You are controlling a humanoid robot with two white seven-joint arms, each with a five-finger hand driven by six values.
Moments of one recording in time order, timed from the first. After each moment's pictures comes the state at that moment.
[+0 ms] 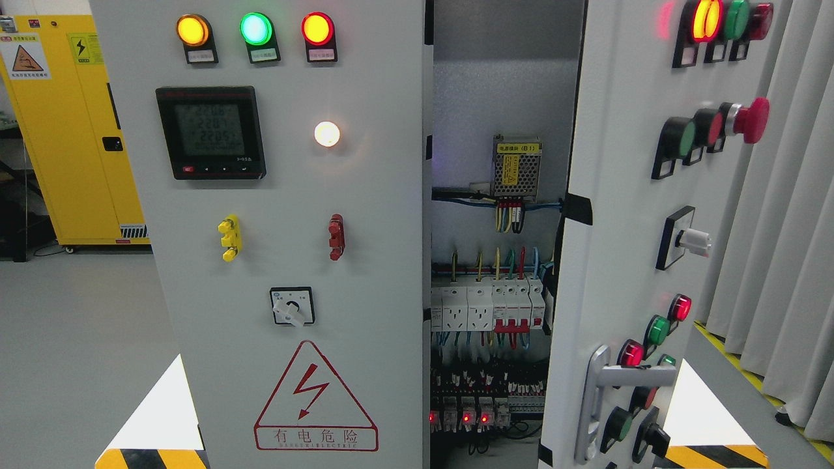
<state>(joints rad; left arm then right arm) 0.07 0.00 -0.16 -0.10 0.24 -0.14 -0.06 0.00 -0.04 0.05 0.04 -0.16 0.03 -0.09</state>
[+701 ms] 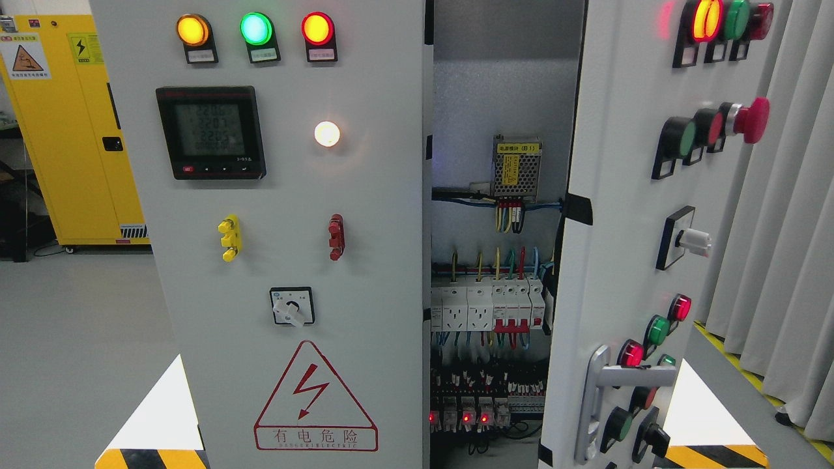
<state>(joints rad) 0.14 0.02 -0.16 -0.24 0.24 -0.17 -0.06 -0.02 -0.04 0.05 0.03 -0.16 0.03 -0.09</state>
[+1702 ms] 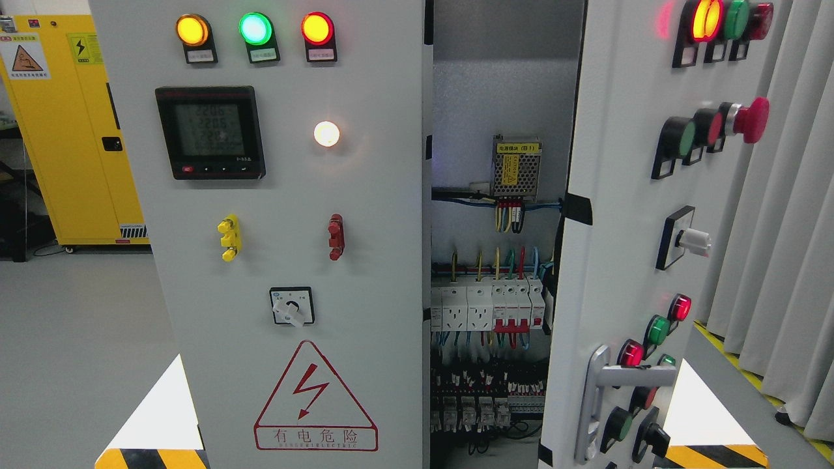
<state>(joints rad) 0.25 0.23 -0.13 -1.07 0.30 -0.19 -0.76 -0.05 -0.04 0.05 0.04 -0.16 0.03 -0.09</state>
